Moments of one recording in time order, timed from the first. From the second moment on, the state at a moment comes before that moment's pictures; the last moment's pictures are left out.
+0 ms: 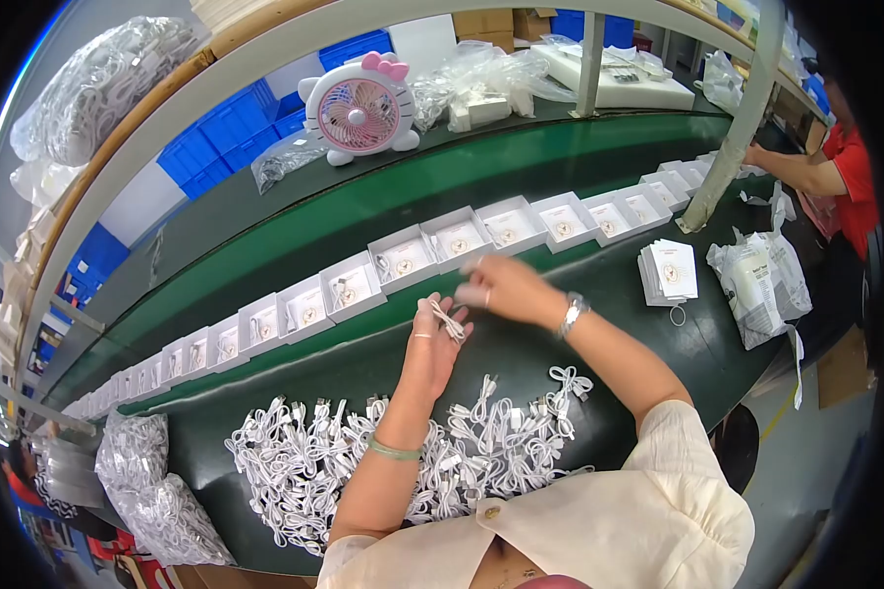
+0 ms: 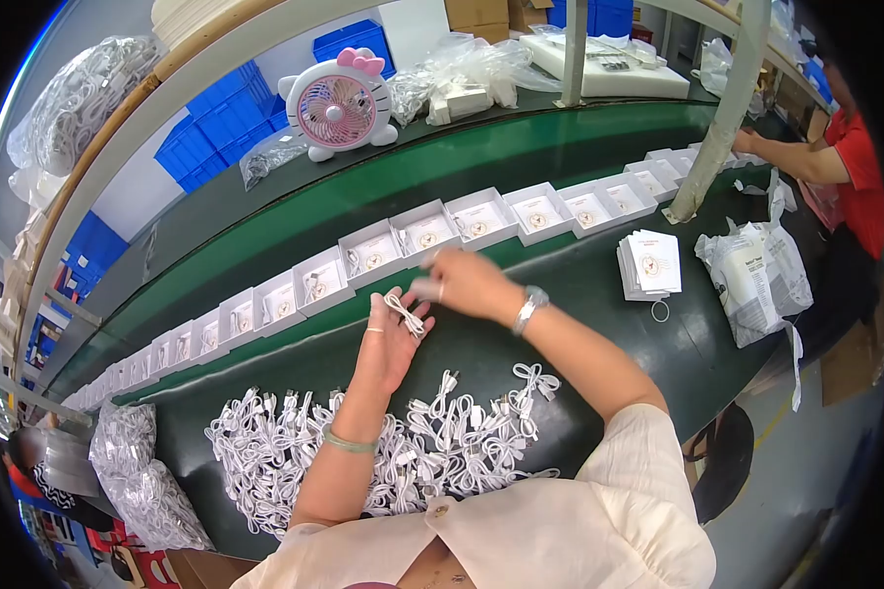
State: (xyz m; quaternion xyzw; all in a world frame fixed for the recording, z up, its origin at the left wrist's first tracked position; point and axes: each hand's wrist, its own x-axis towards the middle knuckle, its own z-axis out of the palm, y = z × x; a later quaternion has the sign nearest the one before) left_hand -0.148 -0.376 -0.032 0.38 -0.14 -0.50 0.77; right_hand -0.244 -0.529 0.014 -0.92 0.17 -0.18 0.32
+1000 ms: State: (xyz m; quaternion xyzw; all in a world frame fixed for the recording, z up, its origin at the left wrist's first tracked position) left_hand -0.160 -0.368 -0.031 0.64 -0.40 -0.37 0.54; right_hand -0.382 -0.500 0.043 -0.95 0.18 0.08 0.22
